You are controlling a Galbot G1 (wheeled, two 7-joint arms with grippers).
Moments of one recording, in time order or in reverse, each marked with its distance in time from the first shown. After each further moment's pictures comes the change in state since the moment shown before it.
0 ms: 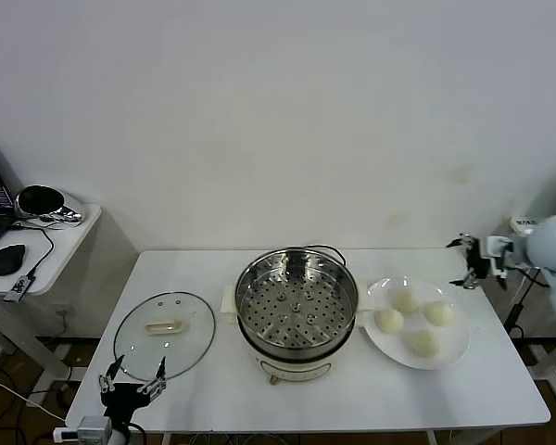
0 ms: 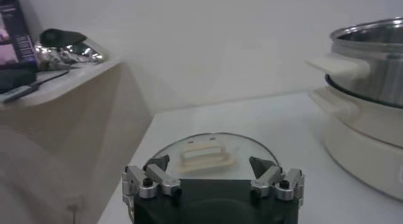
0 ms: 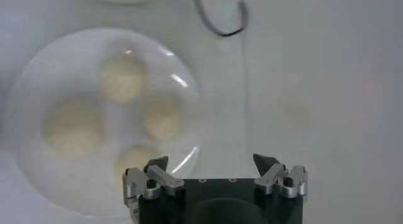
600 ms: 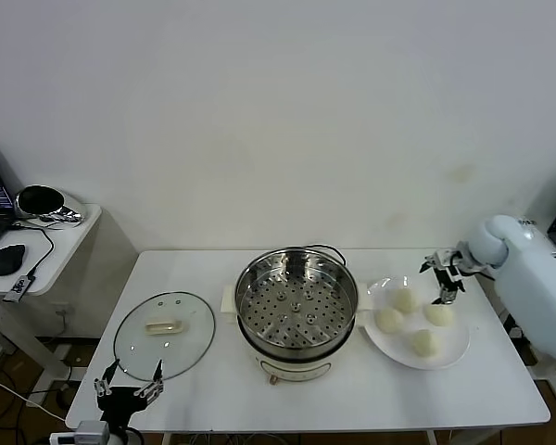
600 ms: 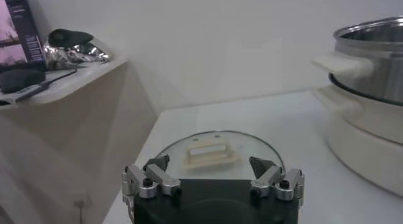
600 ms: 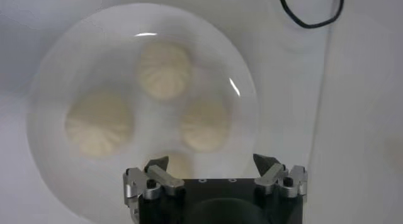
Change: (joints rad) left arm 0.009 -0.025 0.008 0.003 0.020 -0.006 0.000; right arm 0.064 0.150 -0.096 -0.205 -0.085 0.051 0.005
